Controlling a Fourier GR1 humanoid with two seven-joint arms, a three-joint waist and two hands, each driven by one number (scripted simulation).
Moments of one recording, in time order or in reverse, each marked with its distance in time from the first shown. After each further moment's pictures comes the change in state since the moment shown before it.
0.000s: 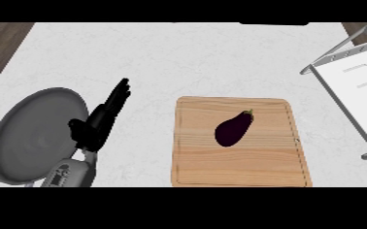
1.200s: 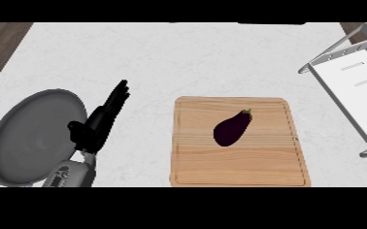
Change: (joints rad) left arm 0.015 -0.021 0.034 0.010 -0.034 -0.026 -0.012; right arm -0.643 0.175 0.125 0.906 0.050 -0.227 -0.289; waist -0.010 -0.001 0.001
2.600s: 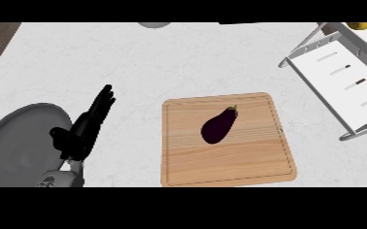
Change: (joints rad) left arm 0.073 0.017 0.064 -0.050 0.001 0.007 0.019; right arm 0.417 -0.174 -0.287 -0.412 -0.049 -0.440 0.039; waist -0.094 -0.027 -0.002
